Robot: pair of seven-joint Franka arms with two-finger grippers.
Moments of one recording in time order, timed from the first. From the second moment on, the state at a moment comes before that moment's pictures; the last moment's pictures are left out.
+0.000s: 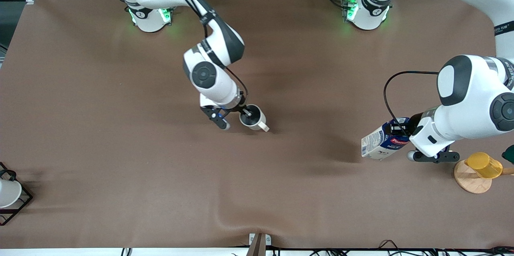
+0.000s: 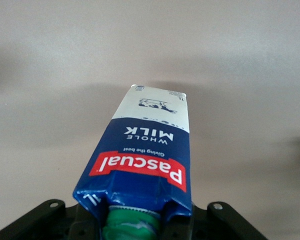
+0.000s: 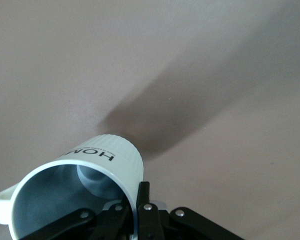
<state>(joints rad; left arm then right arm) -0.07 0.45 -0.05 -1.45 -0.08 1.77 -0.09 0.66 0.61 0.03 -1.63 0.28 2.32 1.27</state>
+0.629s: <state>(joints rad) -0.07 0.45 -0.05 -1.45 -0.08 1.77 -0.09 0.69 0.66 0.02 -1.61 0.27 2.38 1.28</state>
